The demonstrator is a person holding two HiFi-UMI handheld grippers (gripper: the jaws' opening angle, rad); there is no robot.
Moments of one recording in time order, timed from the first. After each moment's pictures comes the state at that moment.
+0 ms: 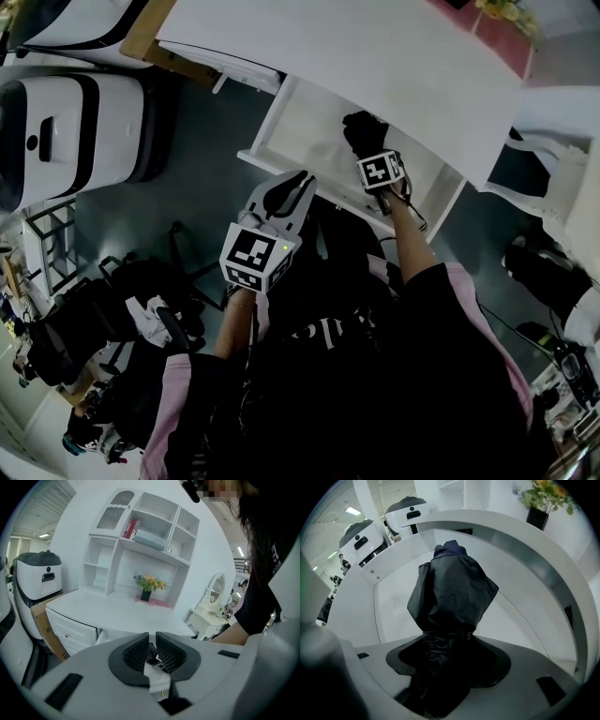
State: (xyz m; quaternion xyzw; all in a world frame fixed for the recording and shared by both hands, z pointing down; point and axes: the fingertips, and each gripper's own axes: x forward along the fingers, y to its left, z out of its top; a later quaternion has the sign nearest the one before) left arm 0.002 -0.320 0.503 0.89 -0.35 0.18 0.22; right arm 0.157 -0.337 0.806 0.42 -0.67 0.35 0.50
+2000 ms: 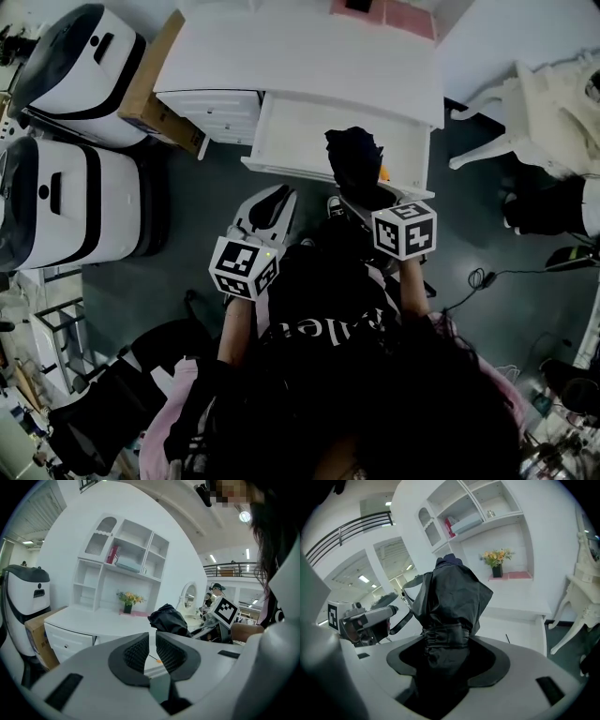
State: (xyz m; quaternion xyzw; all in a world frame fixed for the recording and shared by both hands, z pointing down) left arm -0.096 -0.172 0.421 0.95 -0.26 0.10 0.15; right arm 0.025 -0.137 0.489 0.55 -0.73 0.37 0.17
